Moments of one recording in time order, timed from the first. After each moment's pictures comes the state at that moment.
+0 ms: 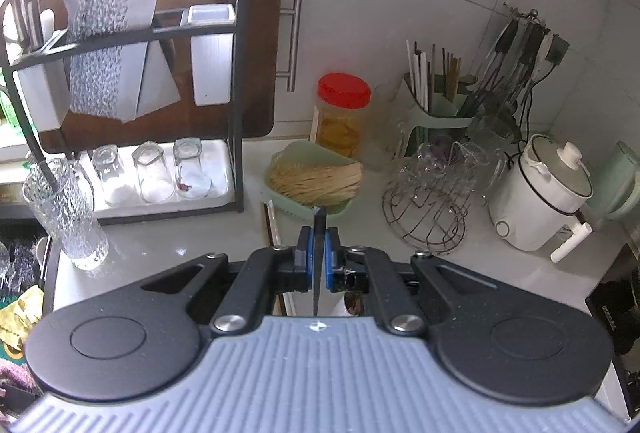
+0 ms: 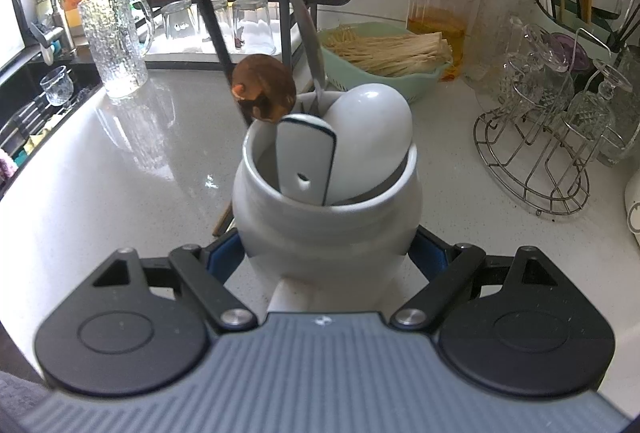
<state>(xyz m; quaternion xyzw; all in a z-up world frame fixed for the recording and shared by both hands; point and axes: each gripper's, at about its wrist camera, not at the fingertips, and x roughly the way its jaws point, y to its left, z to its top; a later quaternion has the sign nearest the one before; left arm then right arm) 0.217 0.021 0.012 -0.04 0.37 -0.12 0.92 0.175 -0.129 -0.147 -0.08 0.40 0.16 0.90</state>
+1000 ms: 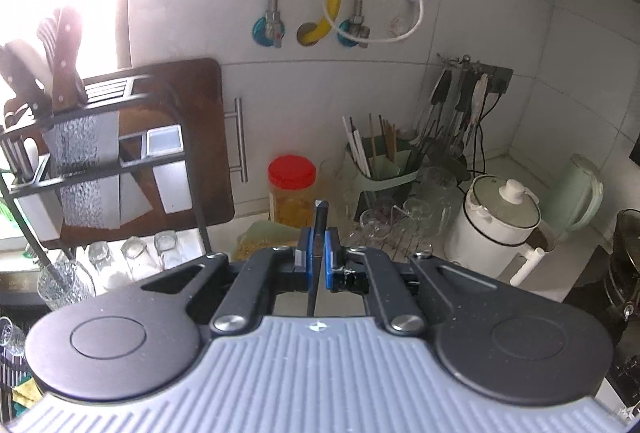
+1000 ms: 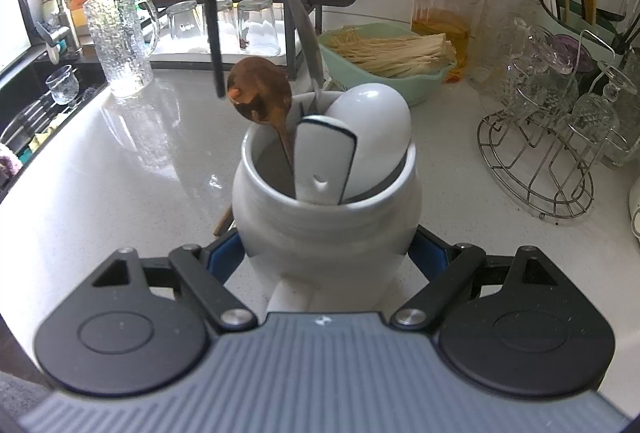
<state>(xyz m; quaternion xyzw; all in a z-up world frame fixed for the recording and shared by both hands) 0.187 -0.013 0.117 0.00 0.30 -0.16 0.94 0.175 -0.130 -0.148 -0.08 0.39 0.17 0.90</state>
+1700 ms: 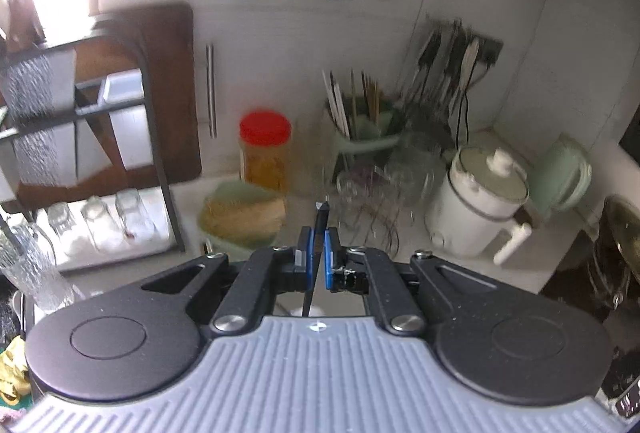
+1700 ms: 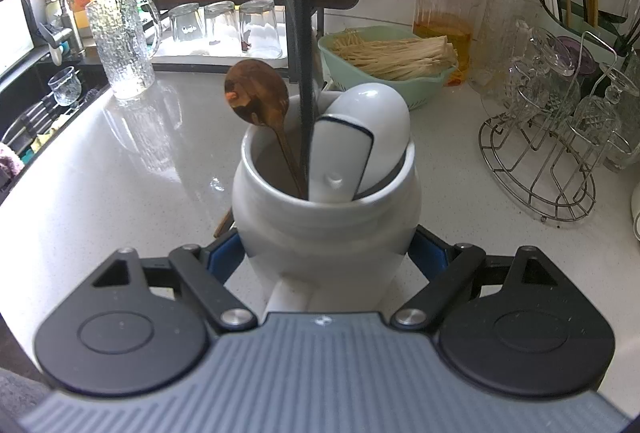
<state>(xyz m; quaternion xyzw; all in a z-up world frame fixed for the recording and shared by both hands) 0.212 -0.024 0.068 -0.01 0.36 -0.20 0.91 0.176 -0.132 -0.148 -0.08 0.39 0.17 0.90</state>
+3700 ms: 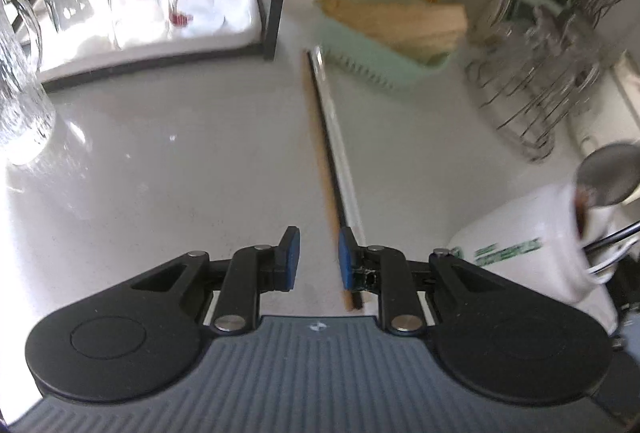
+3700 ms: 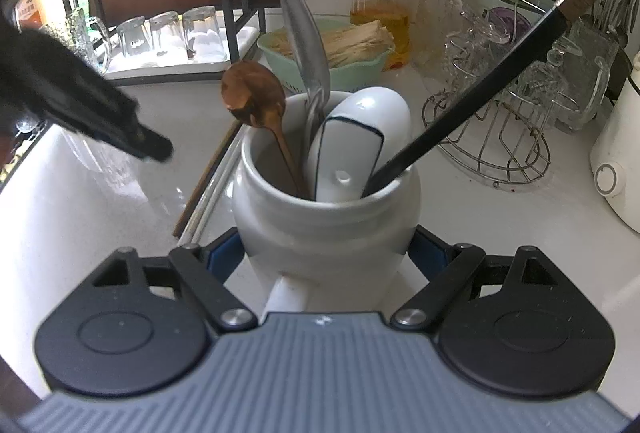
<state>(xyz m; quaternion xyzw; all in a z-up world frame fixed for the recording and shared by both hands) 0.292 0.053 -0.180 -0.06 0.53 -0.10 0.84 0.170 -0.151 -0.148 -0.05 0.40 0.10 0.91</state>
